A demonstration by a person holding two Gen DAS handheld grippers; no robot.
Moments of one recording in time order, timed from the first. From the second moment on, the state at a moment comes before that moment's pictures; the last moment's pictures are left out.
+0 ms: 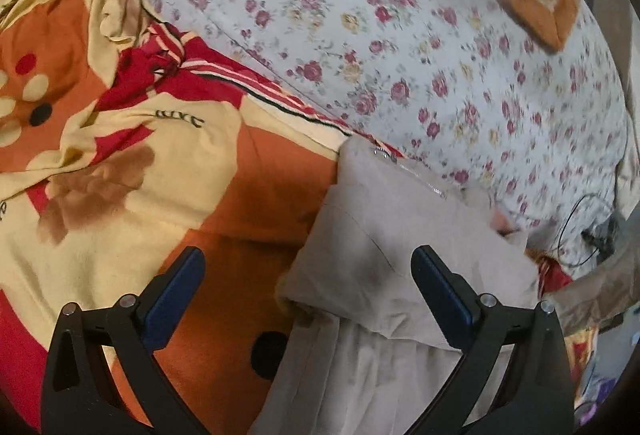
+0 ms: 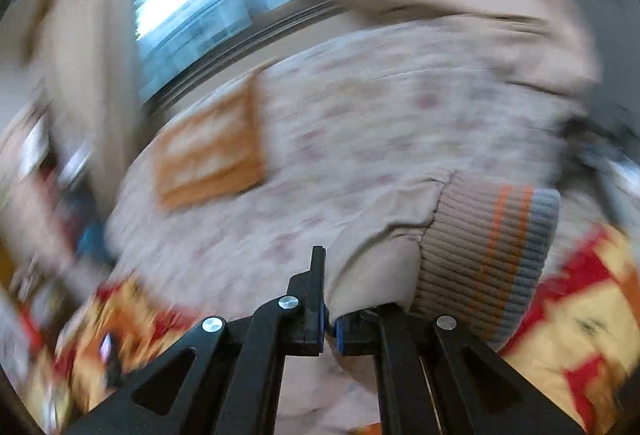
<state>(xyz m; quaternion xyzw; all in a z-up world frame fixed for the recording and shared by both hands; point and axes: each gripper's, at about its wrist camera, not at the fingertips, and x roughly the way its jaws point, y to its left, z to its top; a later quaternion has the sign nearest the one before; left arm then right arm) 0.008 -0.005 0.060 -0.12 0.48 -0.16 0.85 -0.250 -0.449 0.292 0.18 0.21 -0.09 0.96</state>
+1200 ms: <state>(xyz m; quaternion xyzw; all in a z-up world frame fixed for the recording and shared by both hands) 0.028 0.024 0.078 -0.22 0.45 -0.21 0.84 -0.057 -0.271 0.093 0.37 0.40 0.13 0.83</state>
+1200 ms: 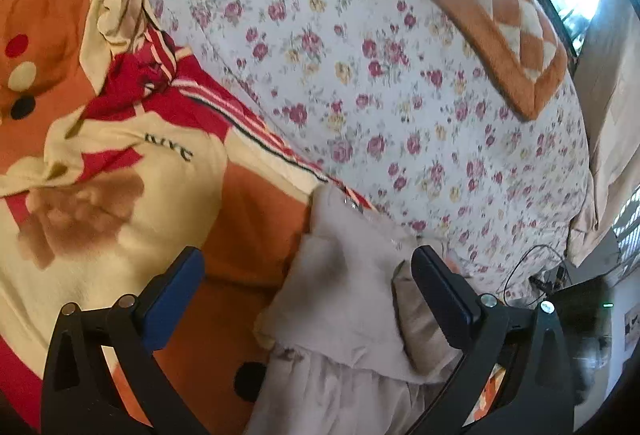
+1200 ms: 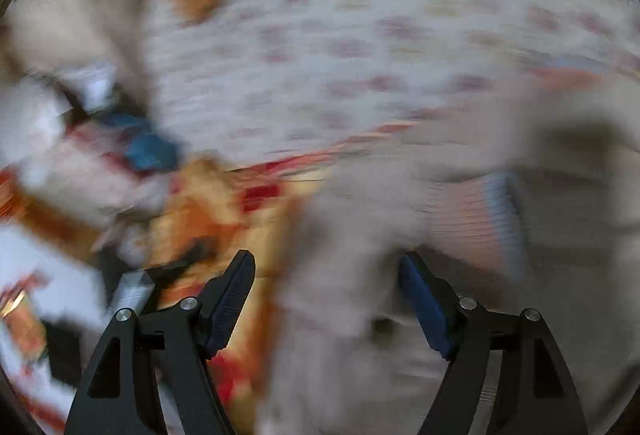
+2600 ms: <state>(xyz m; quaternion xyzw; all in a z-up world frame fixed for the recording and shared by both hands) 0.010 -0.057 0.053 -0.13 0.52 -0.25 0.81 -0.275 -0.380 0.048 0.11 0.49 -0.17 0.85</state>
